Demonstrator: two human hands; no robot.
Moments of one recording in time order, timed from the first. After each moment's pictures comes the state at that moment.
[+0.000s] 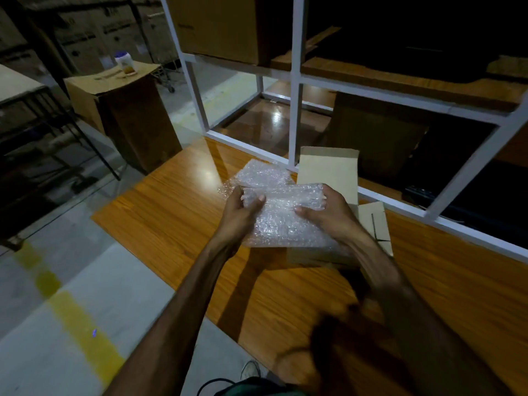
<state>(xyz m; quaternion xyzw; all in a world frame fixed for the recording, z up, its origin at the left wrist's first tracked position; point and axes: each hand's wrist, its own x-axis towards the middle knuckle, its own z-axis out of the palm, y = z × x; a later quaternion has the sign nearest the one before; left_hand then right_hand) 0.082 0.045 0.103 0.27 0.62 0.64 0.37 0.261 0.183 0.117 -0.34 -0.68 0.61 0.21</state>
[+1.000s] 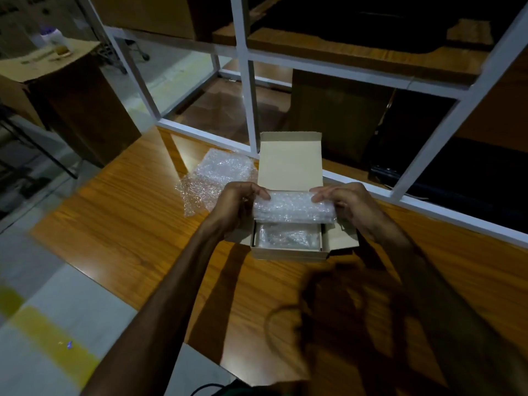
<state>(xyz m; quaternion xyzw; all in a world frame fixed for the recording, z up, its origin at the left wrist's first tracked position) 0.103 0.135 0.089 0.36 0.65 0.52 0.43 0.343 0.268 0.093 -0.38 -0.67 0.60 0.20</state>
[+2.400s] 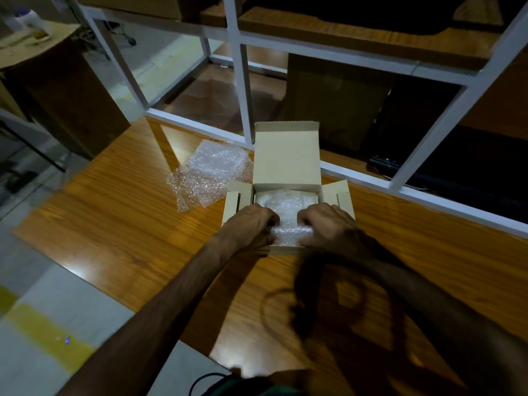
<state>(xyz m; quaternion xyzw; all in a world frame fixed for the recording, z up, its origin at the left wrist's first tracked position) 0.121 0.136 0.045 0.72 0.67 0.12 0.16 0.324 0.246 0.041 -0.31 -0.93 0.17 -0.06</state>
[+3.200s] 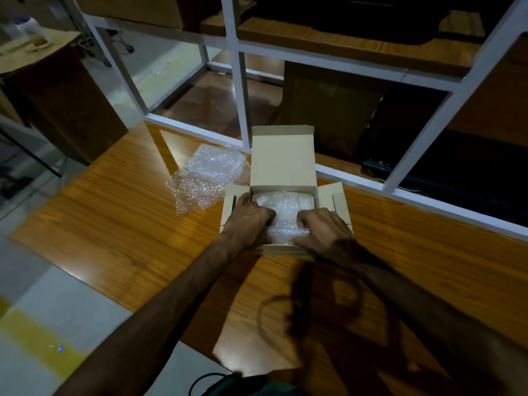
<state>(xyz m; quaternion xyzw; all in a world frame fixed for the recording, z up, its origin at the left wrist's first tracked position) 0.122 0.144 0.034 0.73 0.68 0.00 0.04 0.322 0.227 0.039 -0.39 -0.90 0.21 -0.01</state>
